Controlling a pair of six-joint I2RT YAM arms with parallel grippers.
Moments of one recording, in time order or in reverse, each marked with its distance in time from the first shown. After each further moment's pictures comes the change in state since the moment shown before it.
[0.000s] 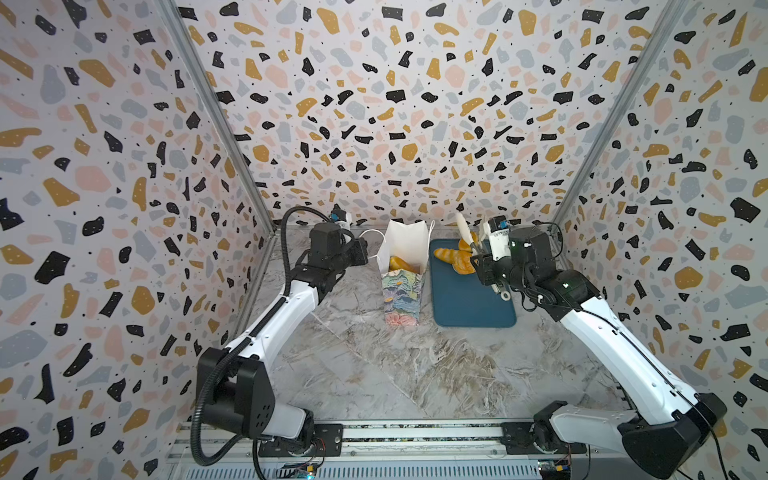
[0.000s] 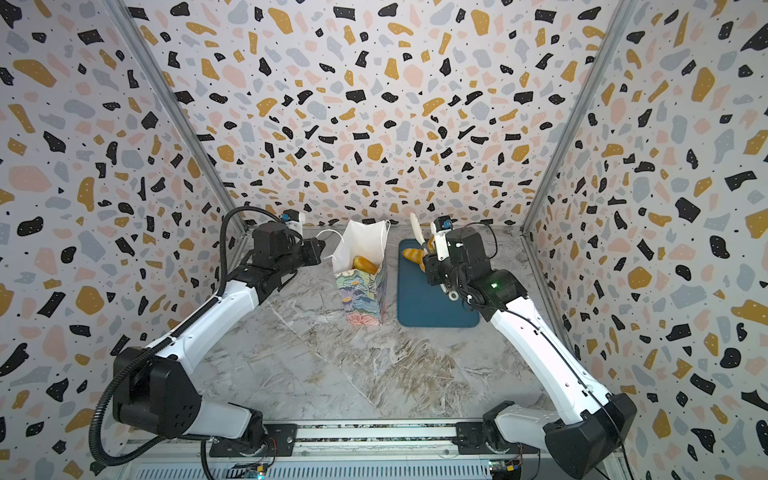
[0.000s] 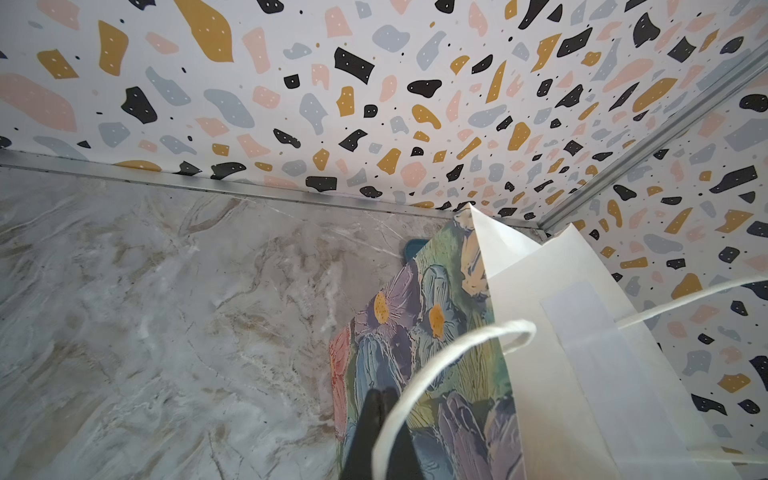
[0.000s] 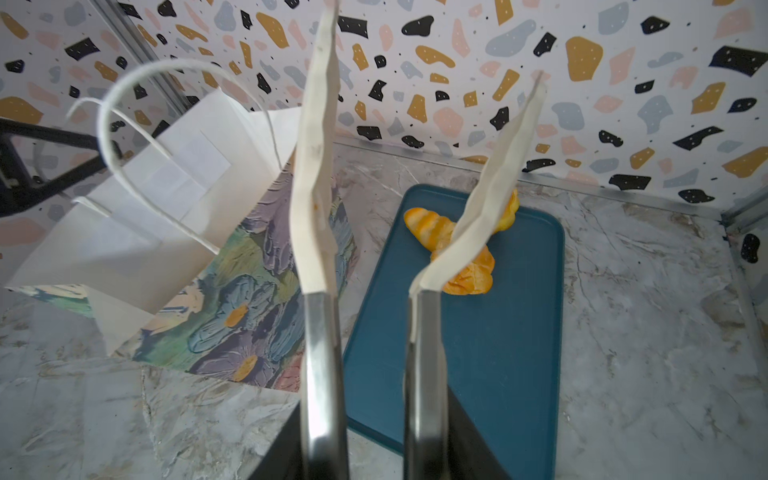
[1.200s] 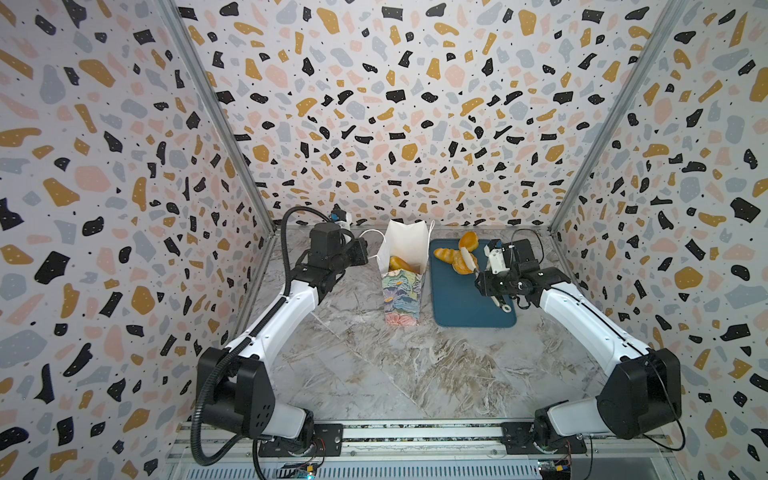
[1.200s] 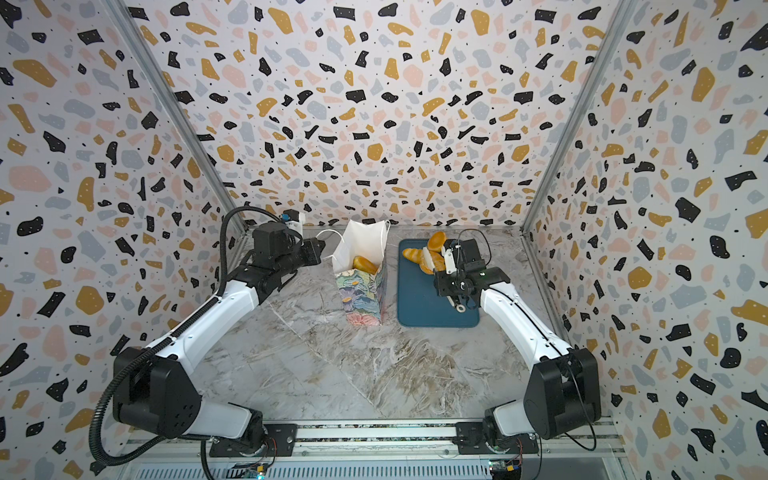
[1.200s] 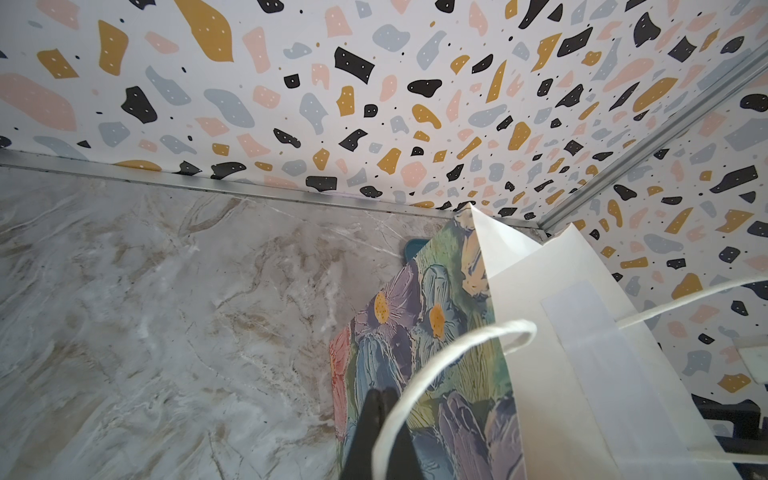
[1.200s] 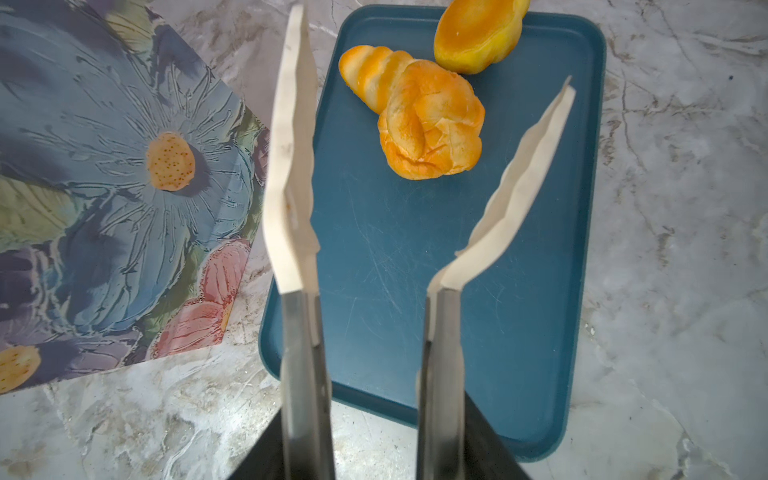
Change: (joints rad) left arm 0.000 0.001 0.000 0.000 0.000 0.000; right arm -0.190 0.191 -0.168 0.024 -0.152 -0.003
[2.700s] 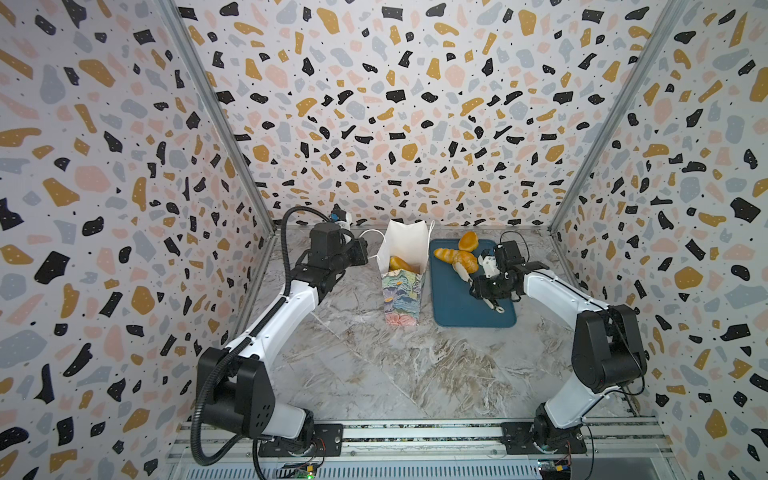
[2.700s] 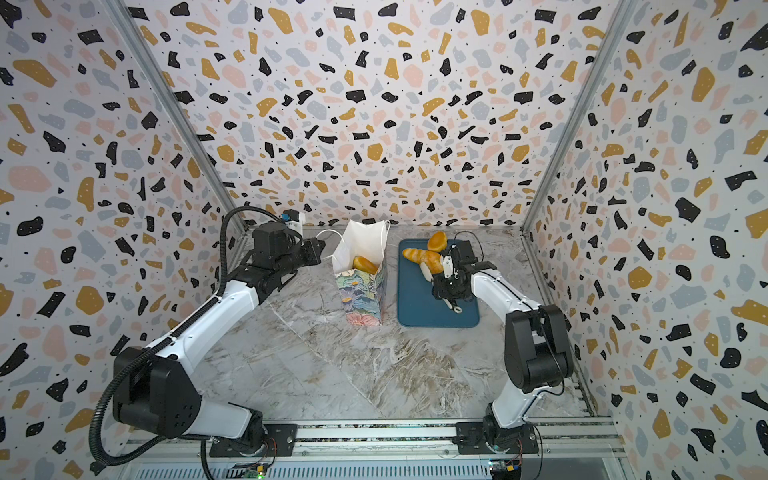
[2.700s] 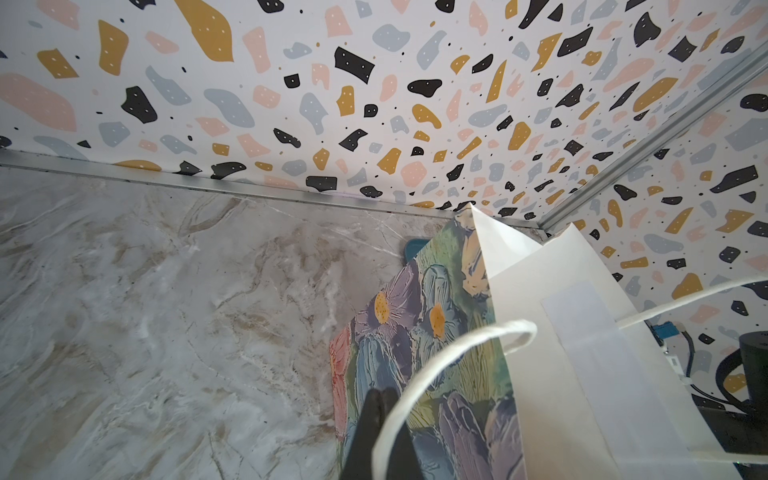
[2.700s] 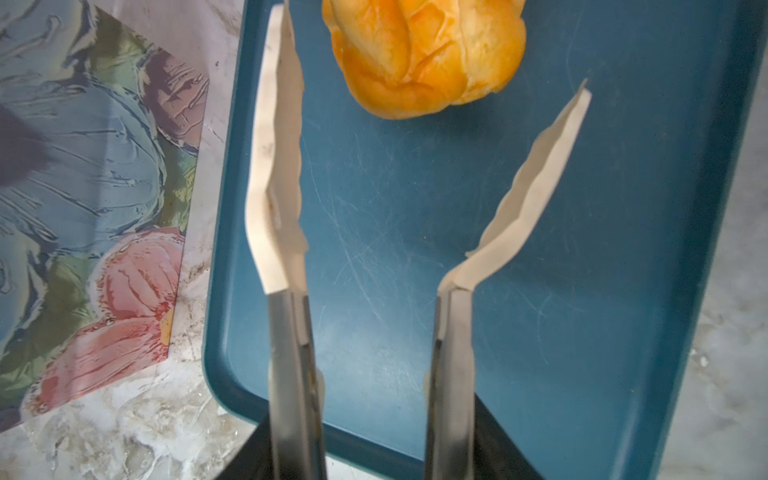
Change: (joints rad) left arm 0.000 0.000 0.000 0.000 0.000 0.000; right arm -0.072 0.270 0.051 0.030 -0.111 -0.008
